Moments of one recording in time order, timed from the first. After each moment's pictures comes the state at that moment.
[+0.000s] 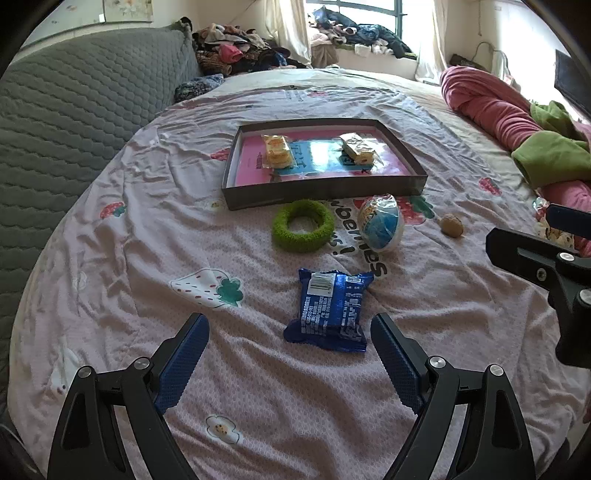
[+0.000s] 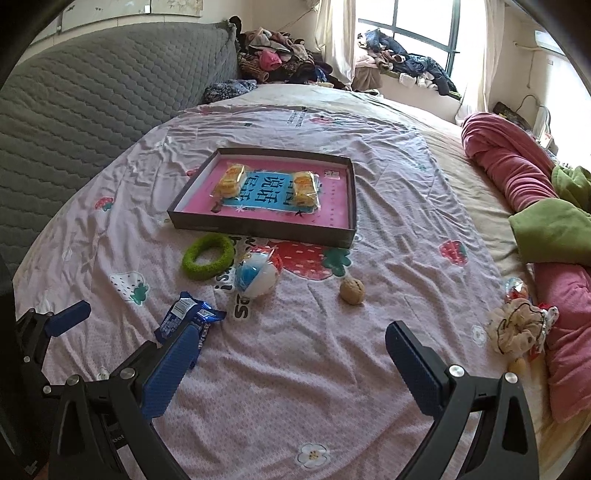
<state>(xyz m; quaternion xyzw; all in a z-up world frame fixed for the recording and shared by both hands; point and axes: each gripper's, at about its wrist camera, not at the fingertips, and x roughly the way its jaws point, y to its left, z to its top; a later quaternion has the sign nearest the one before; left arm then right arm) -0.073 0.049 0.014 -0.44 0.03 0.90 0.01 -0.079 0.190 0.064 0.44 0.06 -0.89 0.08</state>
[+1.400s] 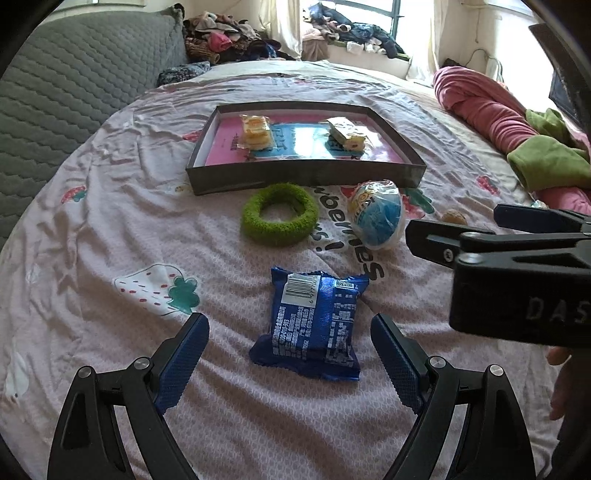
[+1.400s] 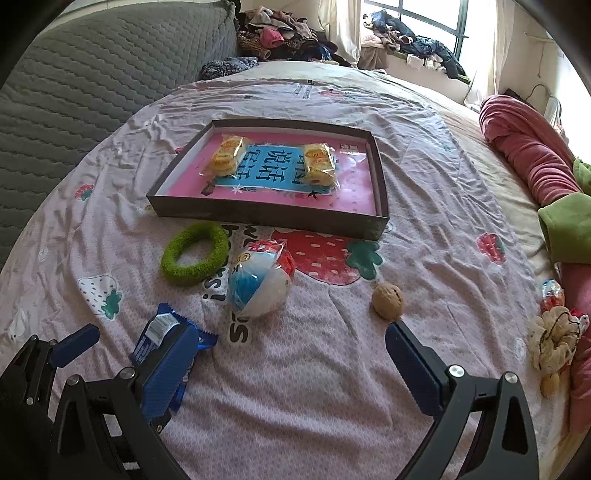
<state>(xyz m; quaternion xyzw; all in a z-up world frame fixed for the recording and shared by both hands) -0.105 0.053 -0.030 -0.45 0.00 0.89 0.04 -0.137 0.168 0.008 0.47 0.06 -0.88 0.08</state>
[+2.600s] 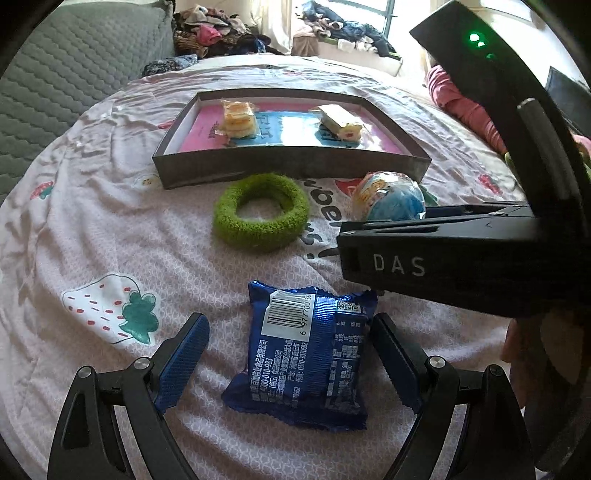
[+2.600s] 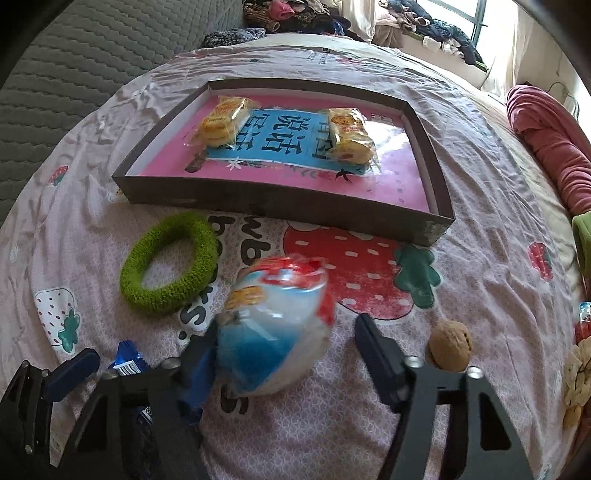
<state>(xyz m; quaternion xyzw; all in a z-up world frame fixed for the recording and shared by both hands) -0.134 0.059 -0.061 -0.45 -0.02 0.89 0.07 -0.198 0.141 -0.048 0.52 0.07 -0.85 0.09</state>
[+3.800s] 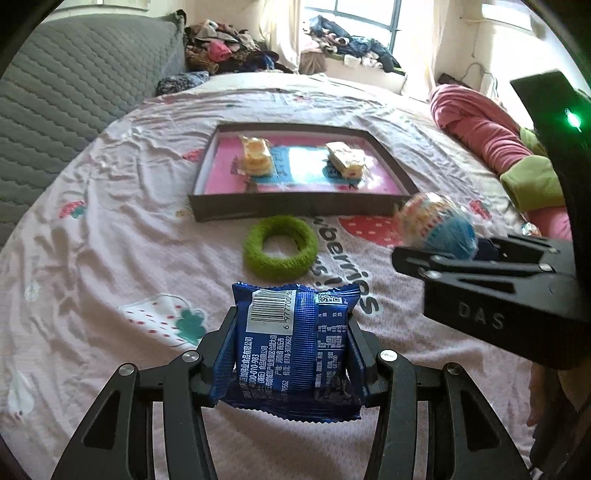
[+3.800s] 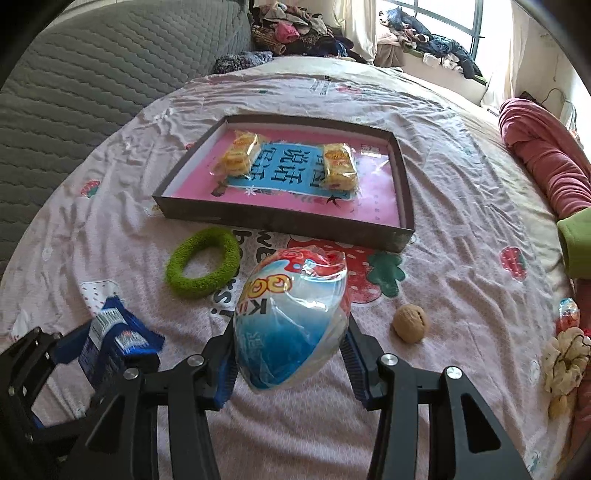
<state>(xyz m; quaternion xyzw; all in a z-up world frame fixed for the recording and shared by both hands) -0.112 0.042 -0.003 -0.43 -0.02 0.90 0.05 -0.153 0.159 0.007 0.48 0.06 -0.87 0.11</state>
